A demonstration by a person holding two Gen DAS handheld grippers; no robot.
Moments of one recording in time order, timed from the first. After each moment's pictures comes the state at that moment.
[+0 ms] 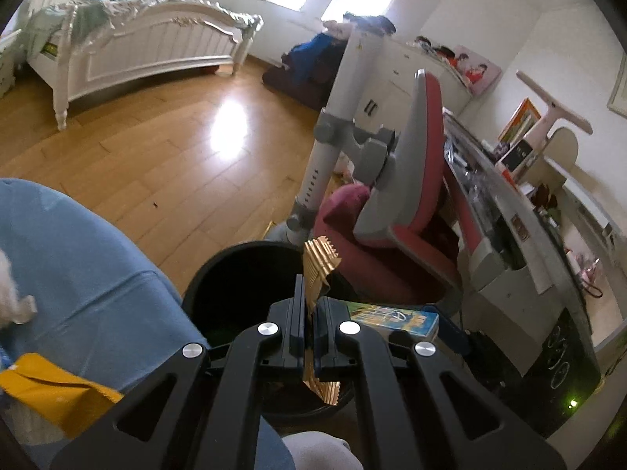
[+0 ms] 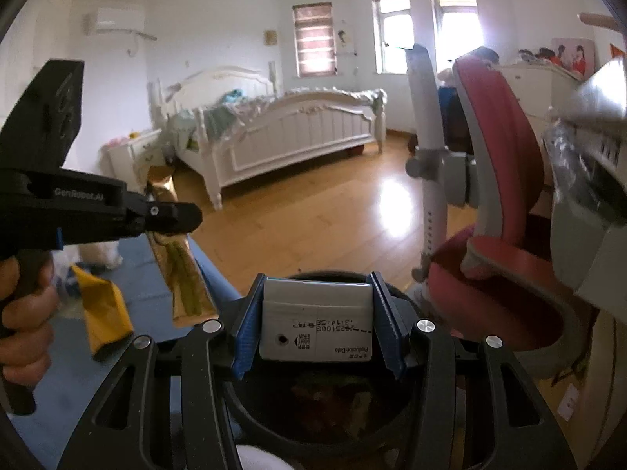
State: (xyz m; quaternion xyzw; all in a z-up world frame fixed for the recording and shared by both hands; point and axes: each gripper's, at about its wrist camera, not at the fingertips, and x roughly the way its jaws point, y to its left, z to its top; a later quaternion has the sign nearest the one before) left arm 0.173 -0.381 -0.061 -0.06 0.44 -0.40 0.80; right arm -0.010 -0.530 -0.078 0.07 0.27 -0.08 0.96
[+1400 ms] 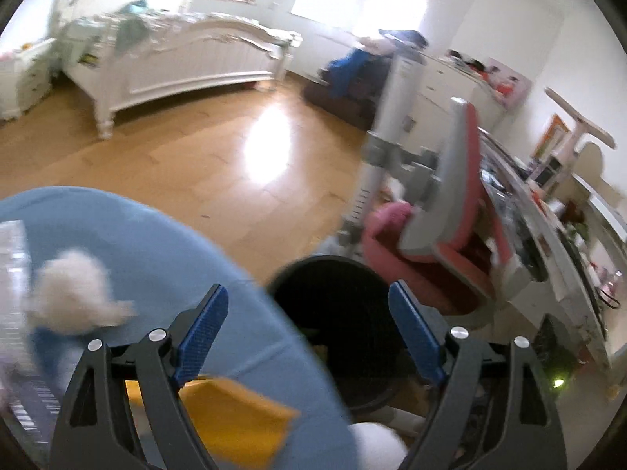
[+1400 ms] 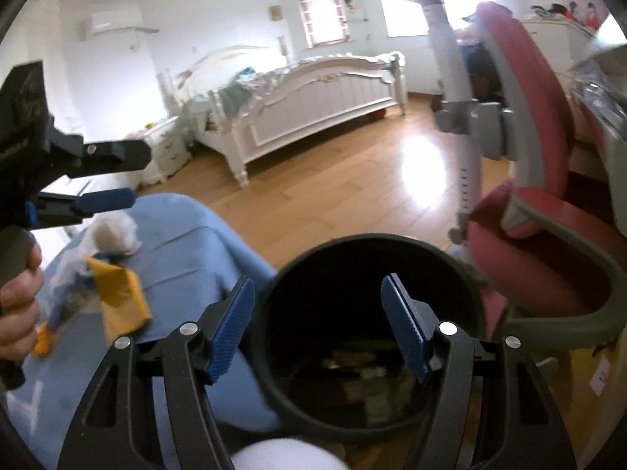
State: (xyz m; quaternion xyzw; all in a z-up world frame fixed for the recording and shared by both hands) left arm 0.185 -0.302 -0.033 -0.05 0.42 -0.32 0.85; right arm 0.014 -0.506 -0.089 0.12 0.31 0.00 0.94
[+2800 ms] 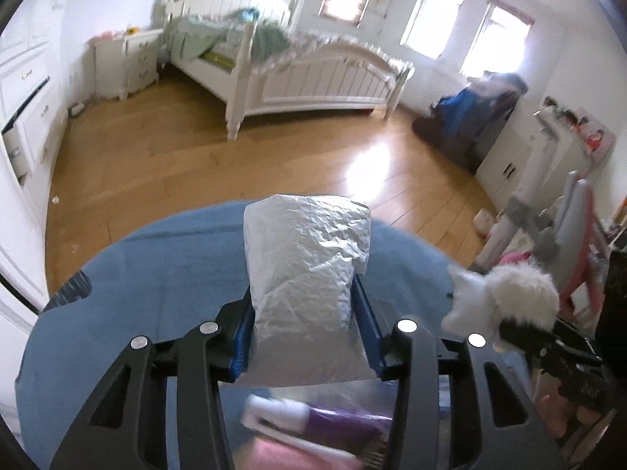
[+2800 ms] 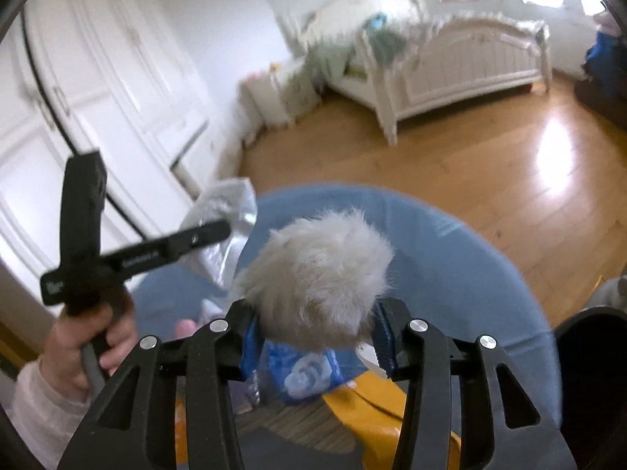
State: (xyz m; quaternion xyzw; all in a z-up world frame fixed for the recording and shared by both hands) left arm 0.254 -0.079 -0.039 -0.07 0.40 -0.16 0.90; right arm 0.148 -0.321 -0.012 0.13 0.33 0.21 0.91
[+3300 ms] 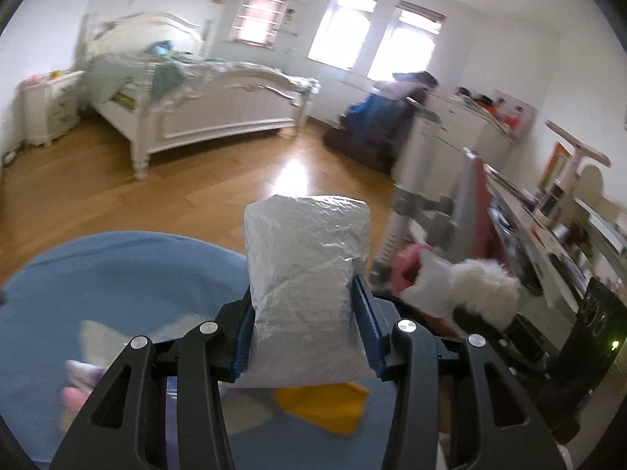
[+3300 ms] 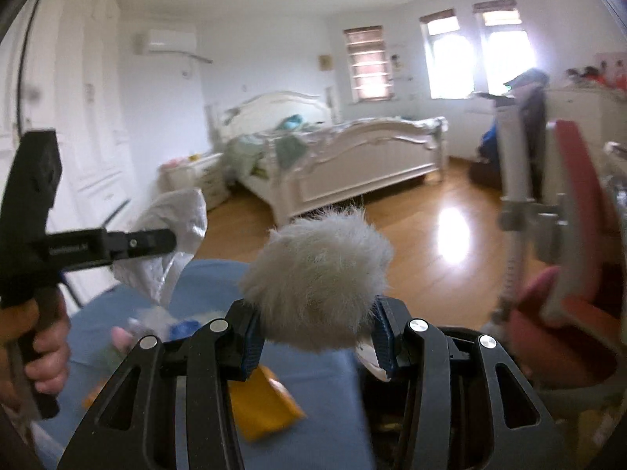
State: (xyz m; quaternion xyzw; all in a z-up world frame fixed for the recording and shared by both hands) left arm 0.175 -0.236 0.011 -0.05 0.35 -0.31 0.88; right arm 0.004 -0.443 0.012 0.07 0.21 0.00 0.98
